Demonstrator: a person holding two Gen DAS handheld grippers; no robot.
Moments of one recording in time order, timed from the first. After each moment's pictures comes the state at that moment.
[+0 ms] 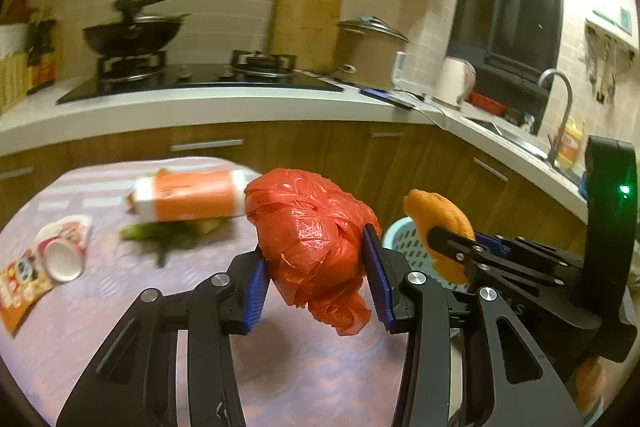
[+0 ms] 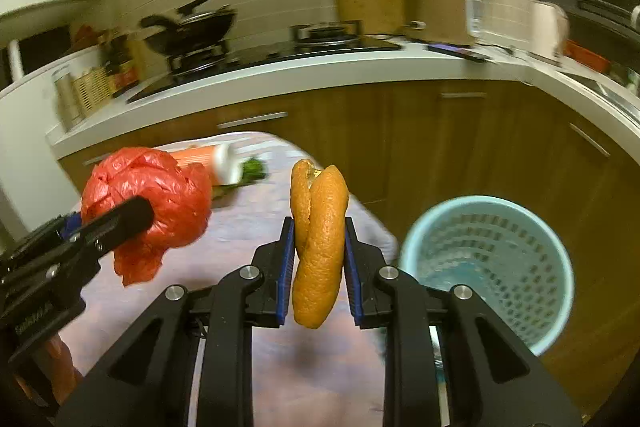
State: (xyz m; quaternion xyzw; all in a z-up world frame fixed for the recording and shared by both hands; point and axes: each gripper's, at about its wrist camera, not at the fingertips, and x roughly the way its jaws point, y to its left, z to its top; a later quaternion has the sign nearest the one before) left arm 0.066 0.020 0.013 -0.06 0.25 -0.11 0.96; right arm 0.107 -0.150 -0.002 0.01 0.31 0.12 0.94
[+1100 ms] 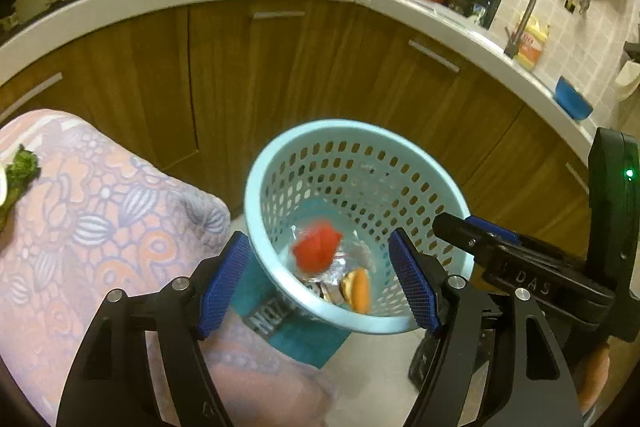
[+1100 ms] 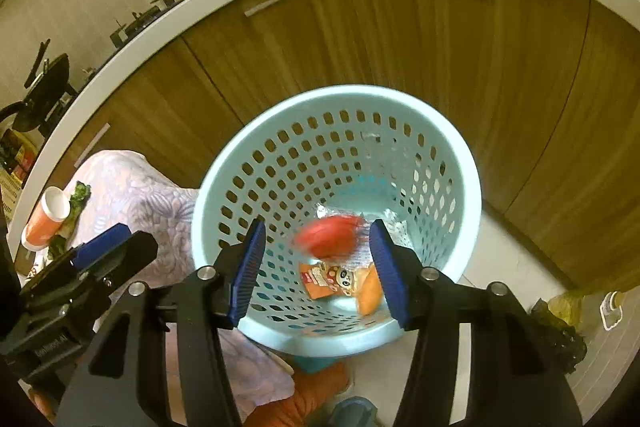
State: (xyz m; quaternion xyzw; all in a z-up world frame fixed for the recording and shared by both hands) left arm 0.175 -0.129 -0.071 -0.01 0.41 -0.25 0.88; right arm 0.157 -0.325 -0.080 0.17 0.41 -0.03 0.90
